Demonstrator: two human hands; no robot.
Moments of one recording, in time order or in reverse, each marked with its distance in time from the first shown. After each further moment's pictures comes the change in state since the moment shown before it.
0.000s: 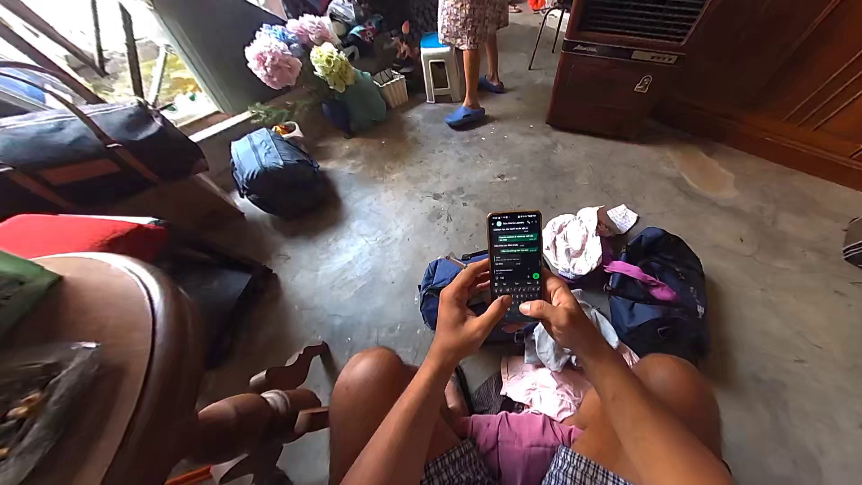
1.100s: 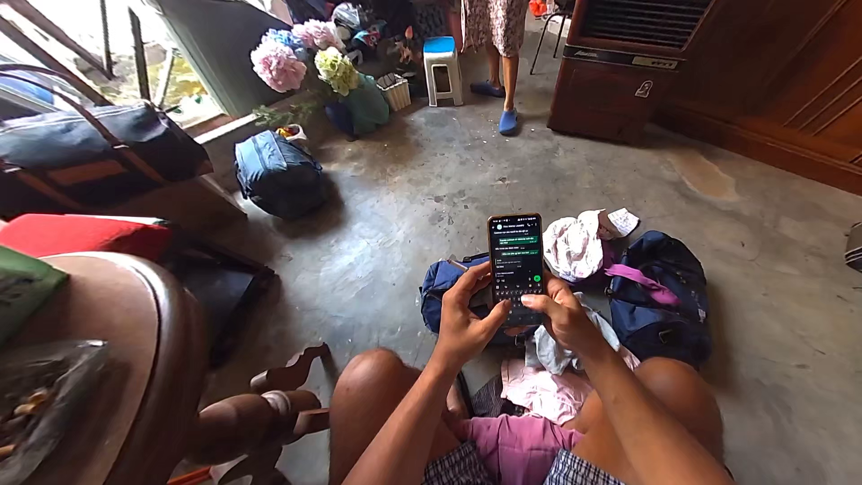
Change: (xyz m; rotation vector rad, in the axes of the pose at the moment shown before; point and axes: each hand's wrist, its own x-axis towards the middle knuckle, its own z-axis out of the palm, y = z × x) left_hand -0.001 -0.002 0.004 0.019 0.036 0.038; right_hand 0.003 -0.002 -0.001 0.004 0.028 0.024
